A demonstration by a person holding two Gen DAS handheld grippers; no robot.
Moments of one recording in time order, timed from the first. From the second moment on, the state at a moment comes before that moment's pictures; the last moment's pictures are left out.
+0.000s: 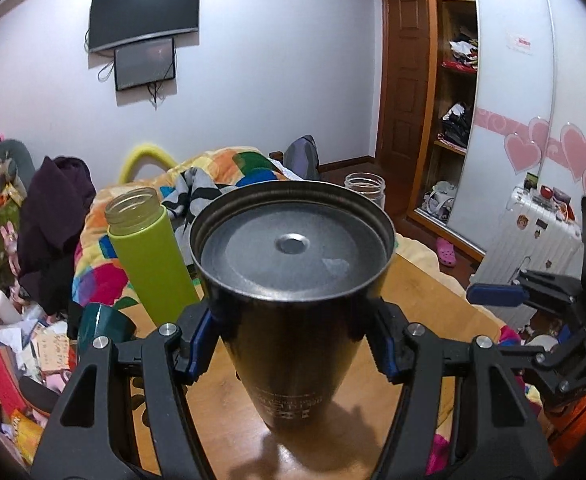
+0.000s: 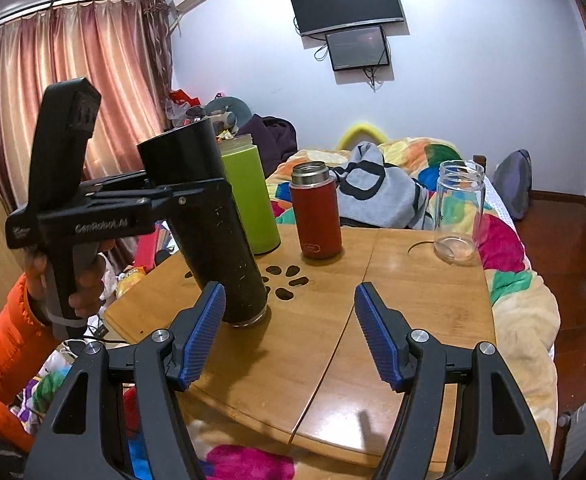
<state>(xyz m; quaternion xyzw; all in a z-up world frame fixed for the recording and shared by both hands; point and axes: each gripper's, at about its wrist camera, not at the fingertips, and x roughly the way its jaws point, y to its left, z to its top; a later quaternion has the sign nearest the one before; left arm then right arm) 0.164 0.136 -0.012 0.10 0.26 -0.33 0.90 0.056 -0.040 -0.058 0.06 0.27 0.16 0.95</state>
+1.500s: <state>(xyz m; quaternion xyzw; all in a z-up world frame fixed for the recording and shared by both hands) 0.097 0.172 0.008 0.09 0.15 -0.27 0.95 0.042 -0.031 -0.029 0.05 0.22 0.12 0.97</state>
